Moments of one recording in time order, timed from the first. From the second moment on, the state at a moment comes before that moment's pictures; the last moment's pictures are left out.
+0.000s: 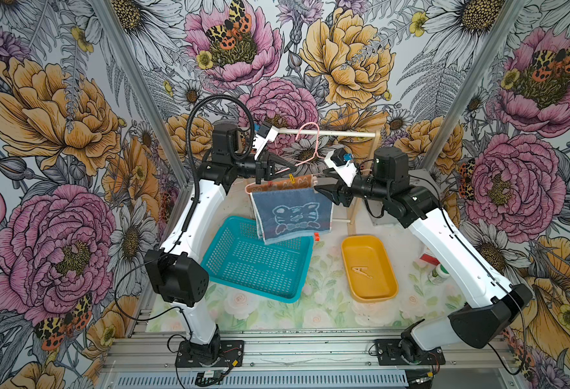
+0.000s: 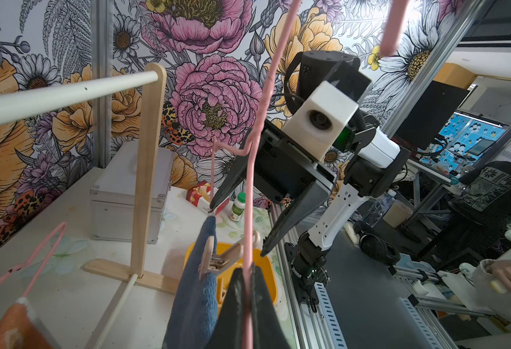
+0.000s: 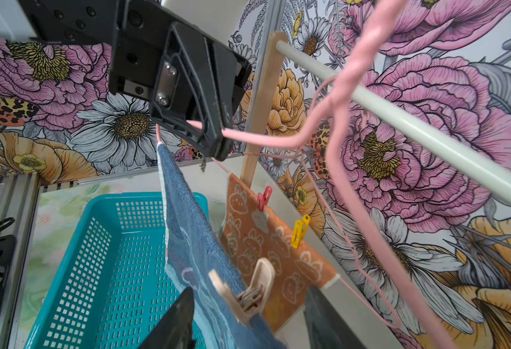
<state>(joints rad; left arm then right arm) -0.23 1.77 1.94 -0.47 1.41 -0.07 0.47 1.48 1.67 -0.55 -0.53 -0.39</state>
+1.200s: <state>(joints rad) -0.26 1.77 1.91 -0.46 1.43 -0.07 0.49 1.62 1.76 -0.58 -0.65 -0.42</state>
